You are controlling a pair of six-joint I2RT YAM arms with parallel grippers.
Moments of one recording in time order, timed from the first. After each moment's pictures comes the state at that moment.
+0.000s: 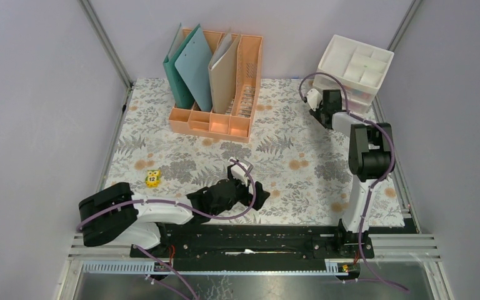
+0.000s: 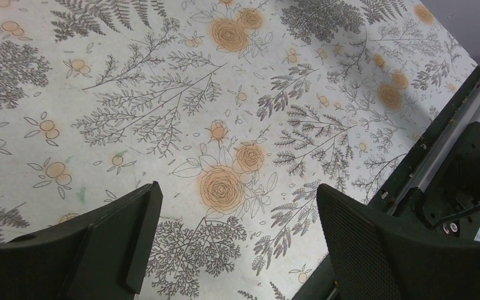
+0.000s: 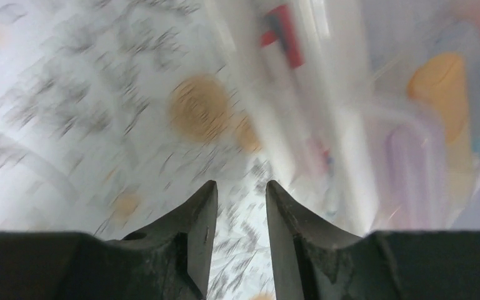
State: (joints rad) left arm -1.16 1.36 0.43 0.60 -0.27 -0.46; right arm 0.05 2.09 1.37 -0.03 0.17 -0.77
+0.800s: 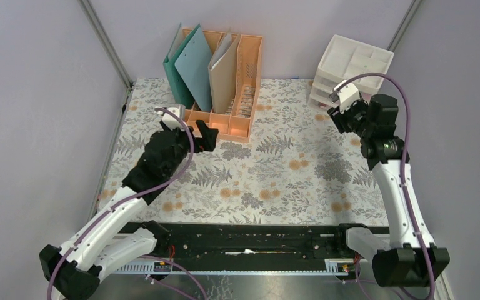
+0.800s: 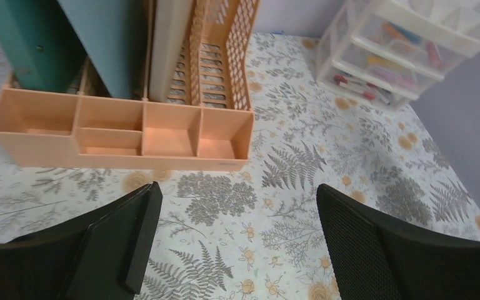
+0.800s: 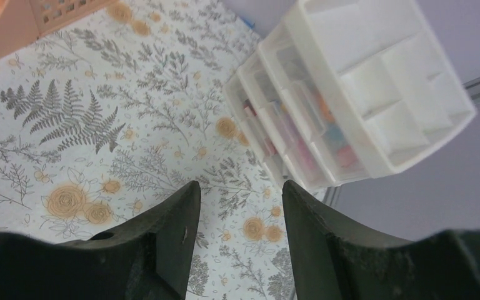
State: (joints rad) left arm -0.61 0.86 0.78 -0.07 -0.20 -0.36; right arm 0.01 1.09 1.11 -0.42 -0.28 -0.62
